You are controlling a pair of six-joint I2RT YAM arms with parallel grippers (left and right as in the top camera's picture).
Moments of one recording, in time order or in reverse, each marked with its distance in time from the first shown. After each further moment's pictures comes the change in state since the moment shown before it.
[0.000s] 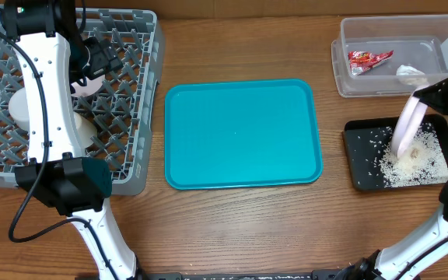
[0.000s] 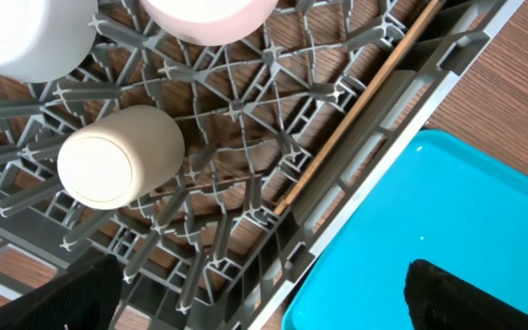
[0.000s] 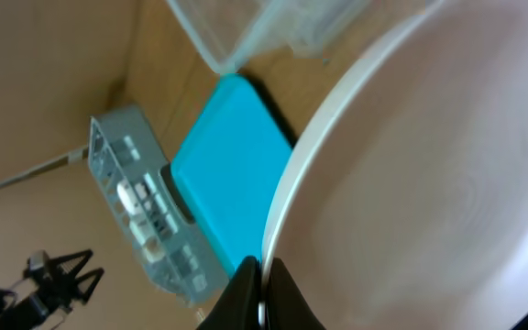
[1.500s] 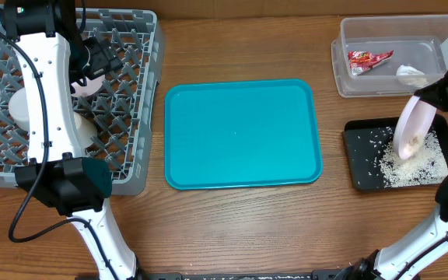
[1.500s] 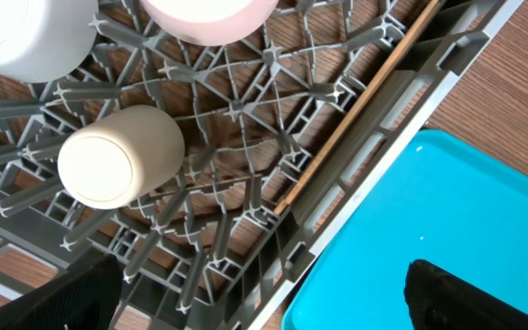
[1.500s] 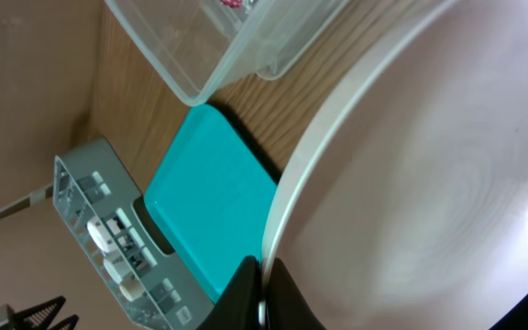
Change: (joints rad) left arm 0.000 0.000 0.000 0.000 0.000 0.000; right arm 0.042 -0.014 0.034 0.076 0.126 0.160
